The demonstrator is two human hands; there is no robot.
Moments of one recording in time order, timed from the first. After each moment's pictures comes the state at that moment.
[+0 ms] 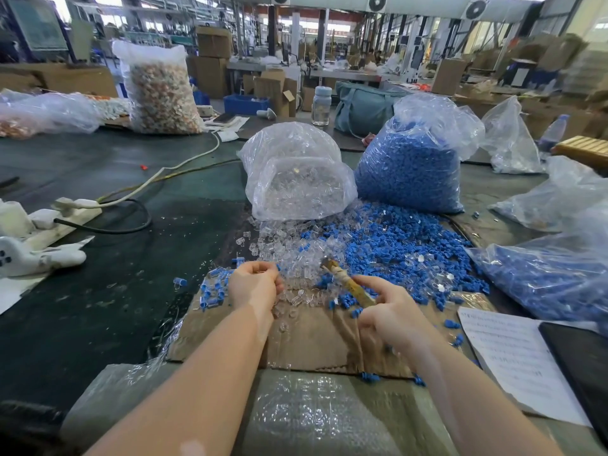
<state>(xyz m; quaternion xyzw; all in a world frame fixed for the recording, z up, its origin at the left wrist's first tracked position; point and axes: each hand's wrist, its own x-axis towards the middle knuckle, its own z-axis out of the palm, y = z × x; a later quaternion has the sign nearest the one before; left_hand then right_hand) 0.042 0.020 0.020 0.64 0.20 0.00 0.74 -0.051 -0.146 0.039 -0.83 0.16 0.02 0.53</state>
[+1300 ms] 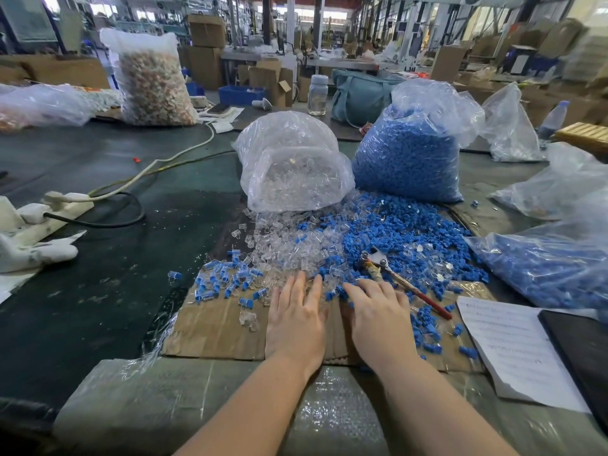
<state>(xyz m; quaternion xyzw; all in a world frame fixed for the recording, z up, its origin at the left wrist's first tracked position) -0.009 -0.014 -0.039 0.96 -0.17 0.08 0.21 -0.049 -0.134 -0.011 -0.99 0.09 -0.14 0.03</state>
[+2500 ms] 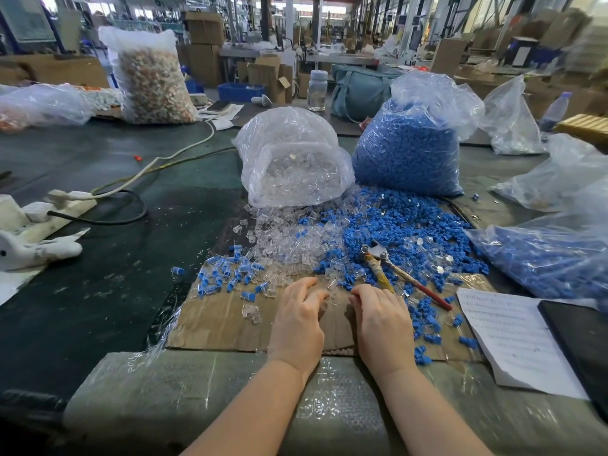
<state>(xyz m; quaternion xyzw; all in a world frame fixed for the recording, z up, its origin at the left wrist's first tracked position) -0.023 -0.006 -0.035 0.91 -0.22 0.13 0.32 -0.062 -0.127 -0.027 -0.93 0.07 -0.34 0.13</state>
